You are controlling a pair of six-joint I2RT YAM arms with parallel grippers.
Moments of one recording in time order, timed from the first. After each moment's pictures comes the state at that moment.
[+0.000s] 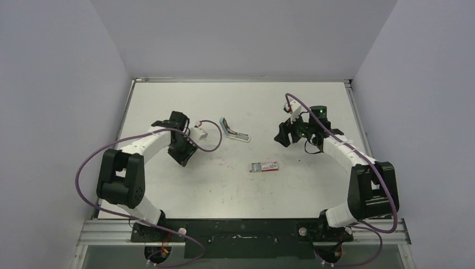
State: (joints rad) left arm -0.19 1.62 1.03 -0.80 0.08 0.46; right arm 0.15 1.48 0.87 -0.10 -0.64 -0.33
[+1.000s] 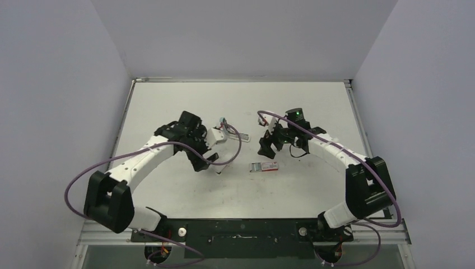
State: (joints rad) left arm -0.53 1.46 1.06 -0.78 0.25 0.63; right arm 0.34 1.47 0.91 -0.24 -0.65 -0.51
